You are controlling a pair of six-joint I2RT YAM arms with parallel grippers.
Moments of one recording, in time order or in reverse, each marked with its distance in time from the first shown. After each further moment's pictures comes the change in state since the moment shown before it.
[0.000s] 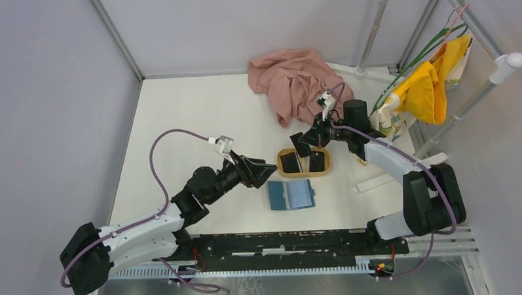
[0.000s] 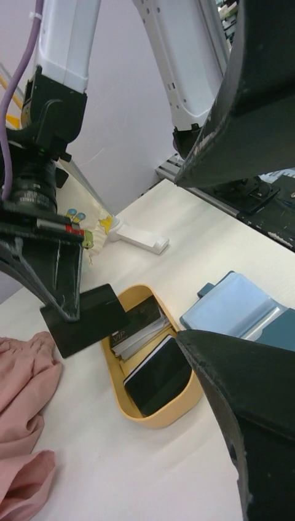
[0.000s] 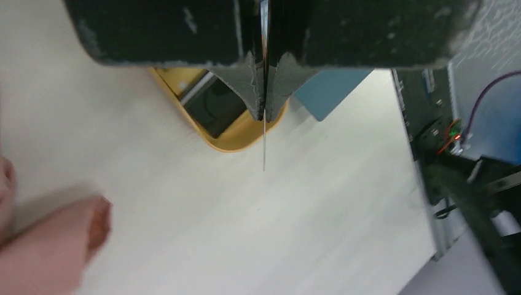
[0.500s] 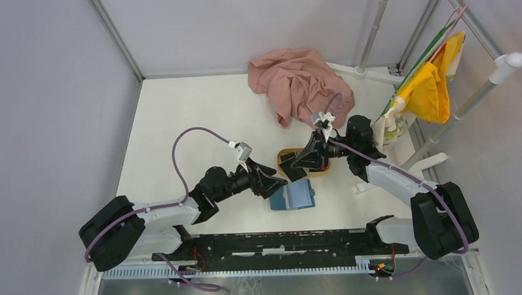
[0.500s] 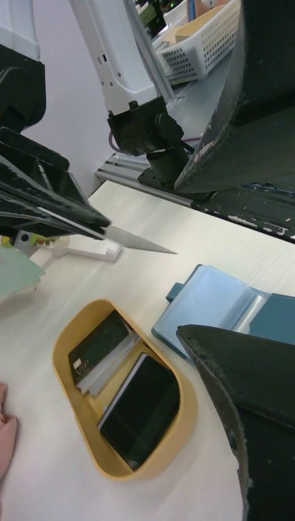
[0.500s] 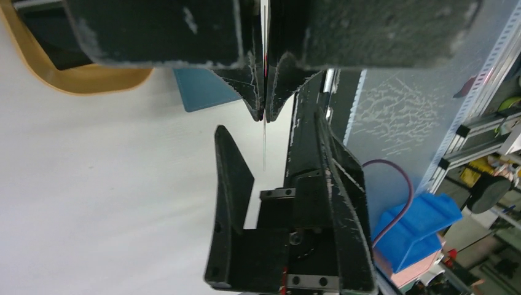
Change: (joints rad) left arm 0.016 0.263 -0.077 0.300 0.232 0.102; right arm 0.073 -0.157 -0.225 0.439 -0.474 0.164
